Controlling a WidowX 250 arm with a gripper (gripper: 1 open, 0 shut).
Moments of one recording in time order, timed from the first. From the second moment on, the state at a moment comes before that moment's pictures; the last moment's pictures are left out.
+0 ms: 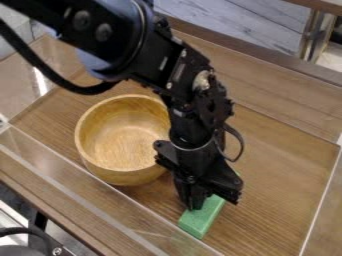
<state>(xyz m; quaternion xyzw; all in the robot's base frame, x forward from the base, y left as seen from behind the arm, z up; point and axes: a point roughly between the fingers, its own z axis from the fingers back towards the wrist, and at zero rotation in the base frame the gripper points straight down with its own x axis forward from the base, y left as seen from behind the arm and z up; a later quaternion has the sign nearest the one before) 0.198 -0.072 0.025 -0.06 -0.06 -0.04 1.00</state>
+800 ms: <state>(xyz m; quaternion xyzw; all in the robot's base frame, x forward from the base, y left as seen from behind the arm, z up) 0.184 -0.089 0.020 -0.06 -0.02 -0.01 1.00</state>
